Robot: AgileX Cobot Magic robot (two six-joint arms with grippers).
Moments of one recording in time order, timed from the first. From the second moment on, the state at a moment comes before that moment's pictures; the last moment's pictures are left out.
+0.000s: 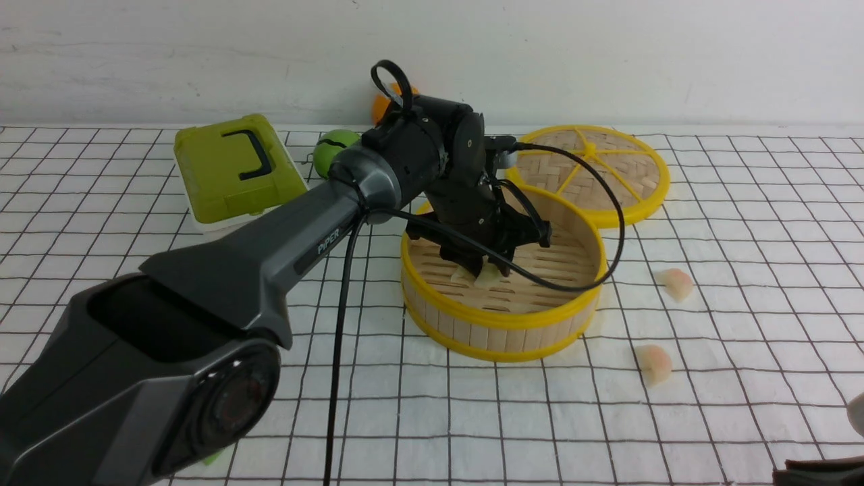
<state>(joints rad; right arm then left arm) 0.16 0.73 -0.40 0.53 0.57 -0.51 -0.56 2.50 -2.38 -0.10 1.01 -0.27</state>
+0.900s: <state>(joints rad) 0.16 1.34 -0.81 0.51 0.55 -0.38 -0.56 1.30 -1.95 0.07 1.24 -0.12</state>
